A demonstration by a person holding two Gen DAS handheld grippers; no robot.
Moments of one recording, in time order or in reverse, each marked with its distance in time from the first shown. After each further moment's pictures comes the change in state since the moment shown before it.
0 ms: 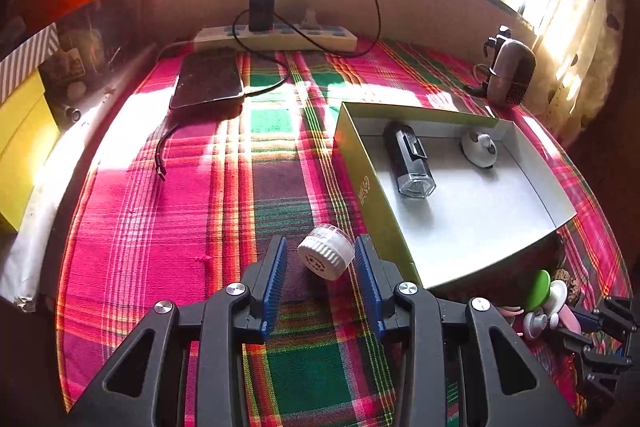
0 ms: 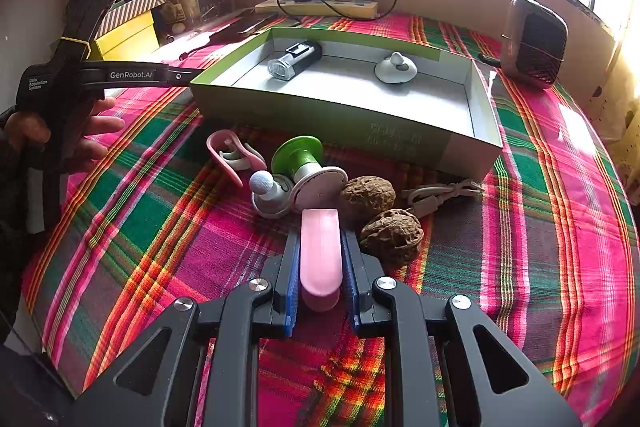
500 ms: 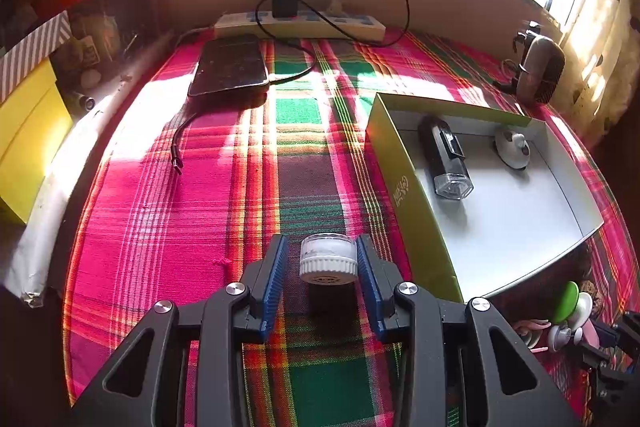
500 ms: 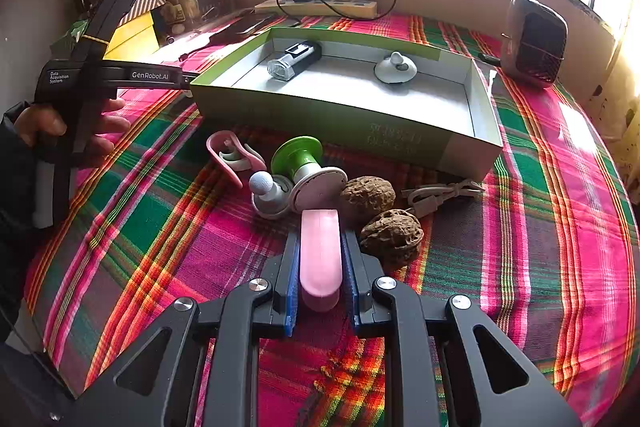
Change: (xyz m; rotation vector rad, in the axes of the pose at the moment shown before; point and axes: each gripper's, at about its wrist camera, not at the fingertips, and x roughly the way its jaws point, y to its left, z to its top) left arm 0.013 0.007 0.002 -0.028 0.034 0.073; right arm 0.000 0.000 0.000 0.001 0.000 0.001
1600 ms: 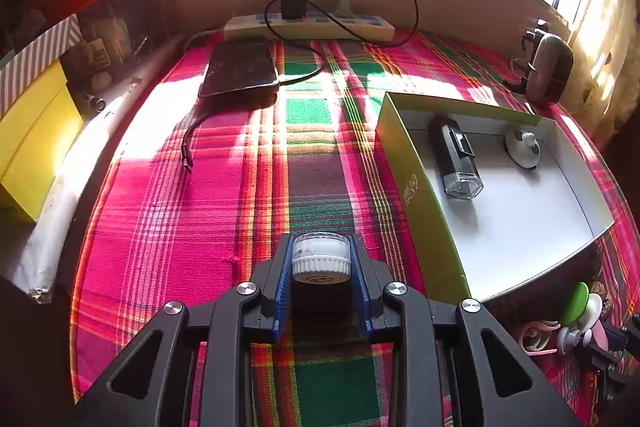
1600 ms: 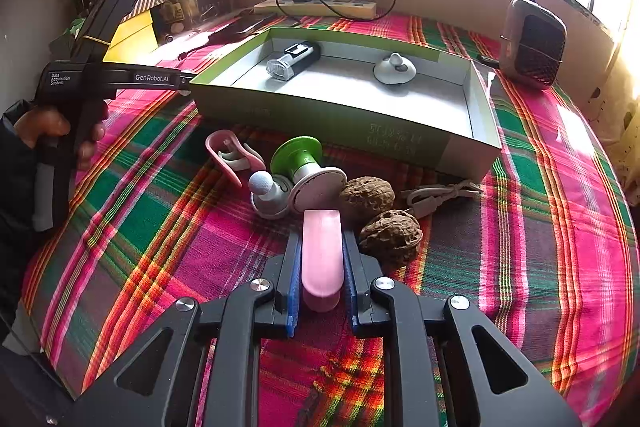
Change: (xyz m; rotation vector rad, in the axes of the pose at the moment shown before) left arm 0.000 0.003 0.000 0.002 -0.003 0.034; right arm 0.000 0.002 0.000 -0.005 -0.001 -0.015
